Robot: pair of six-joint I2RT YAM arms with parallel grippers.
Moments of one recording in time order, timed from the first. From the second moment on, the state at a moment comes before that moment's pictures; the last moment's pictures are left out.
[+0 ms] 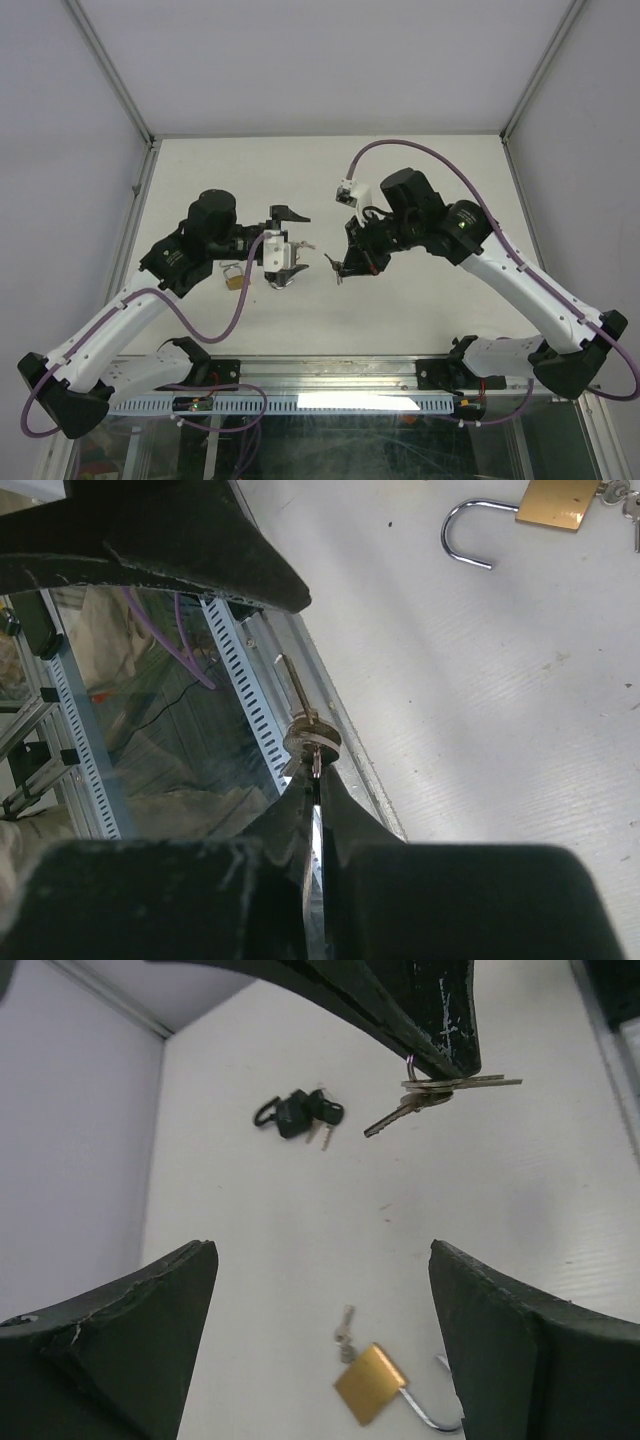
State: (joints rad) left arm -0.68 1.00 1.07 -0.47 0.69 0.80; right arm 0.81 1.22 1.39 -0.95 -0.53 0.14
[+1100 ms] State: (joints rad) left arm -0.52 1.13 1.07 -0.19 1.13 0.13; right arm 0.81 1.27 1.45 -1.00 -0.37 -0.01
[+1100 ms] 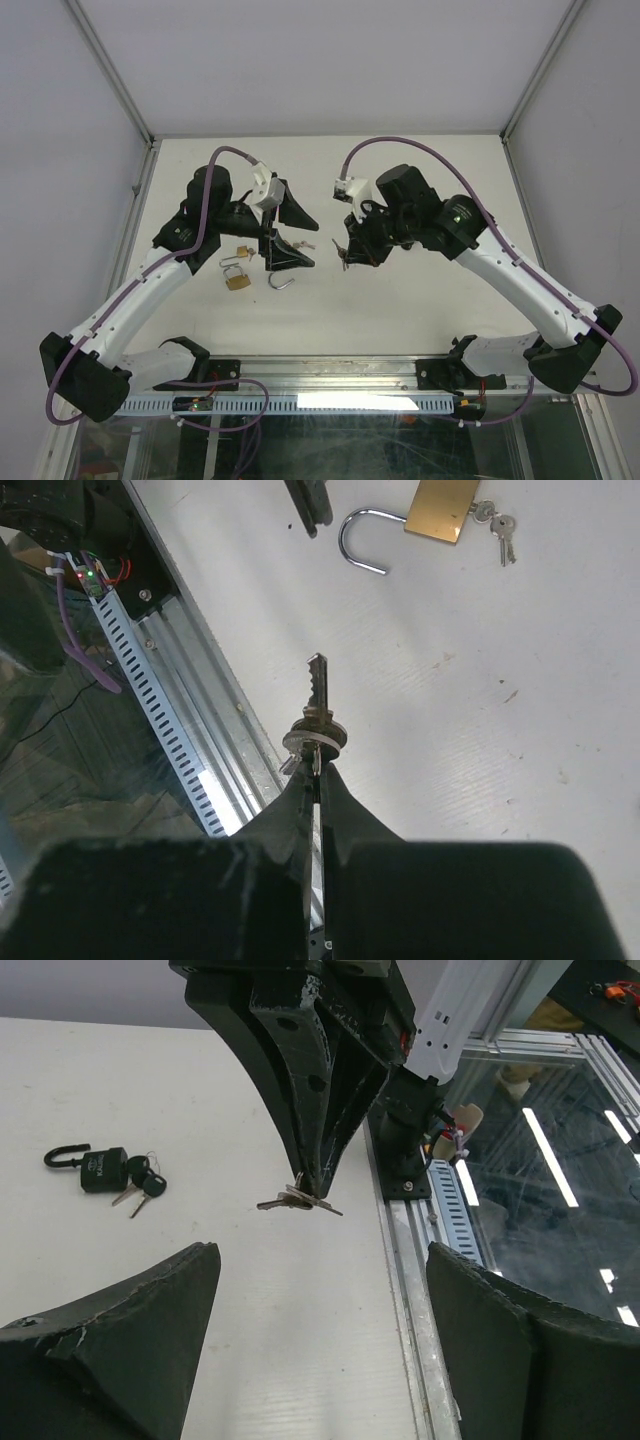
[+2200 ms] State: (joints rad) left arm -0.52 1.17 1.00 0.02 1.08 -0.09; right arm 0.83 1.26 1.45 -0.97 -0.30 -0.06
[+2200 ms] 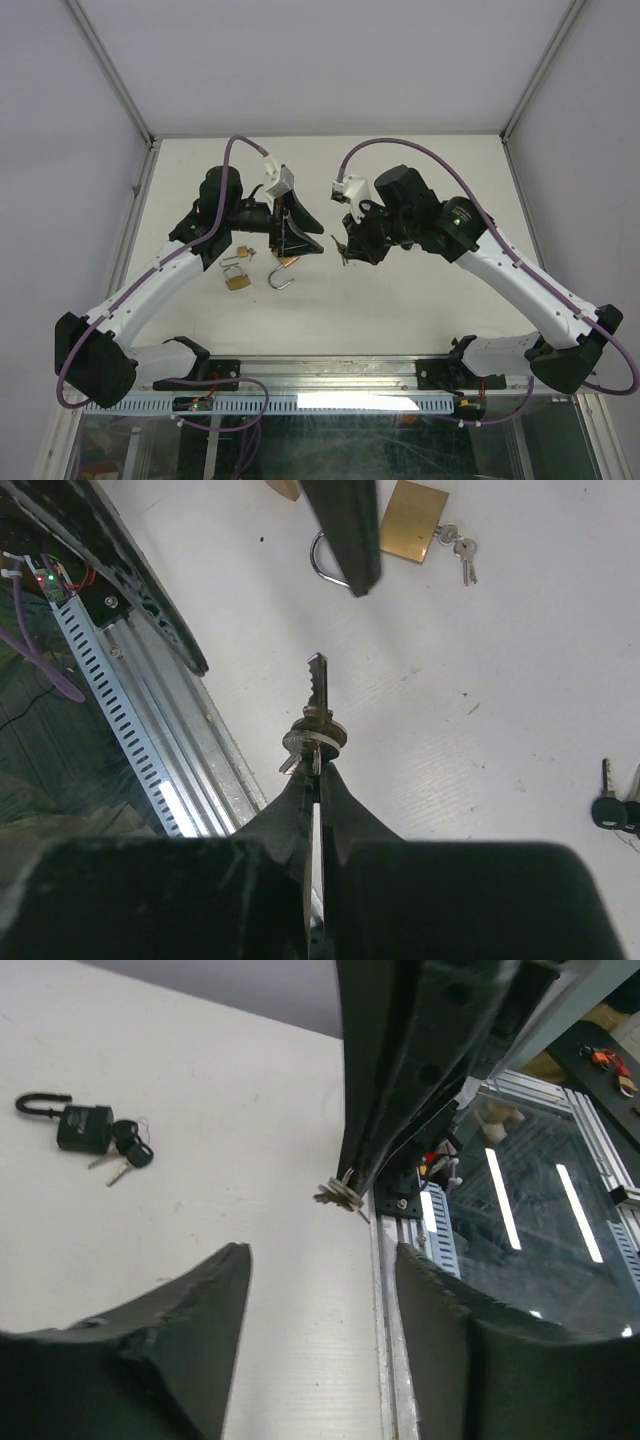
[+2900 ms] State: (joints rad) left arm -0.55 1.30 1.03 0.08 1.09 -0.35; right arm 0.85 1.29 1.45 -0.92 -0.24 -0.11
